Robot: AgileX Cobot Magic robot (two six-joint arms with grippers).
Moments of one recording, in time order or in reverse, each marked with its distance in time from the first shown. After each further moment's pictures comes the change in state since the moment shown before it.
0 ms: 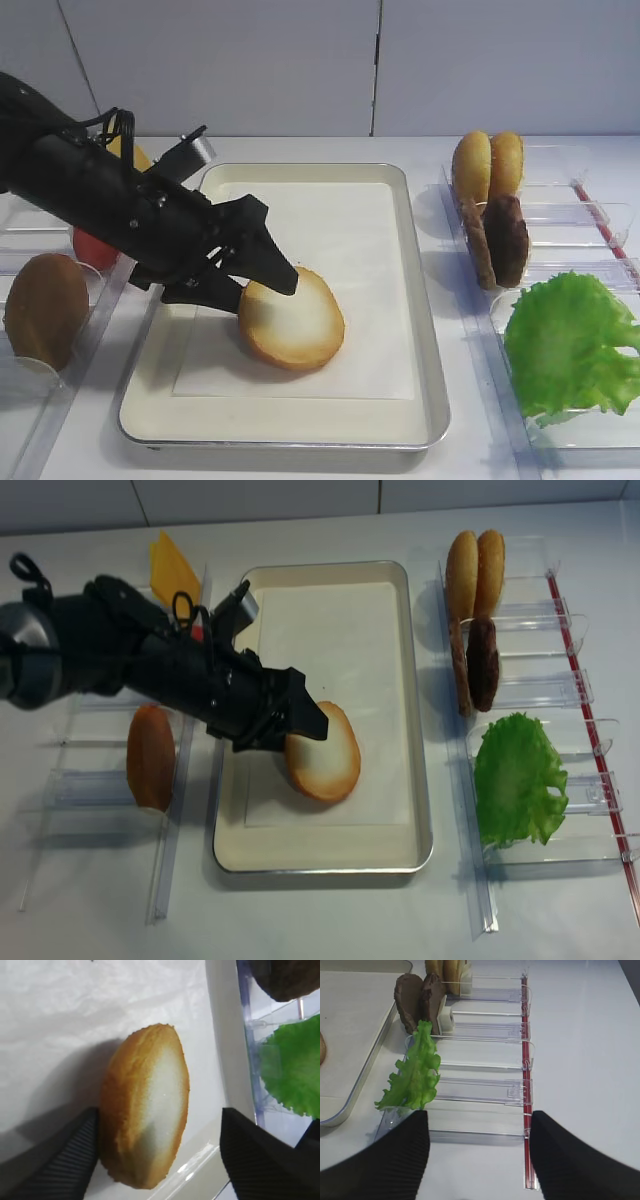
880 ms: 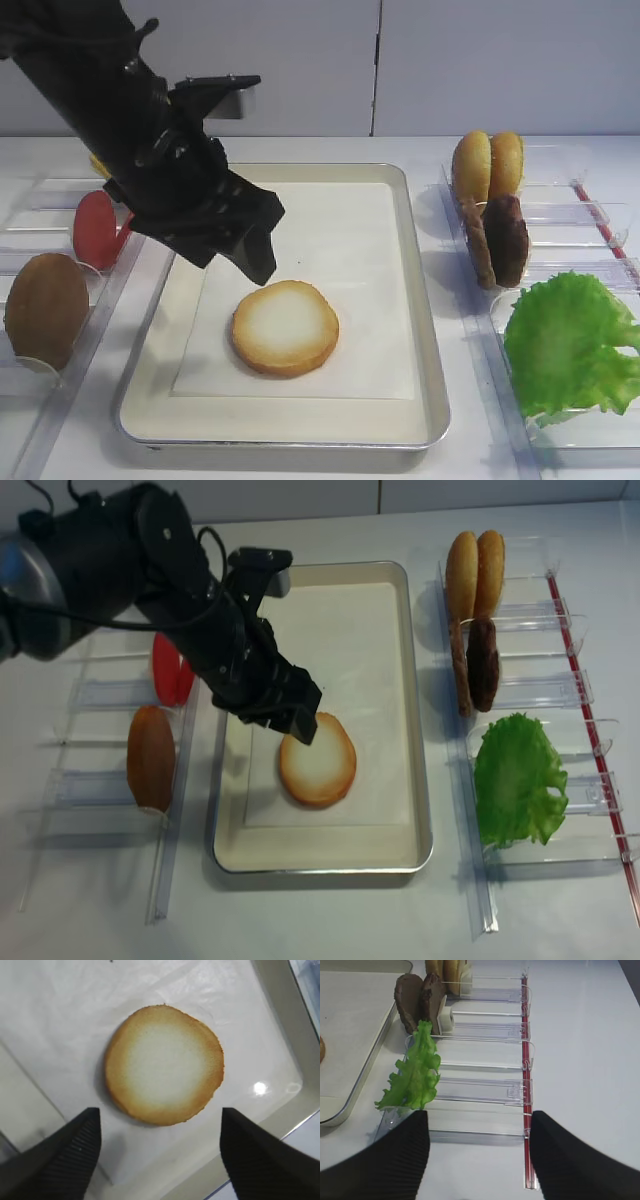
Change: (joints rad) left arm -0.176 -0.077 -0.269 0.698 0.131 -0.438; right arm 0.000 0.000 0.000 0.000 0.000 0.000
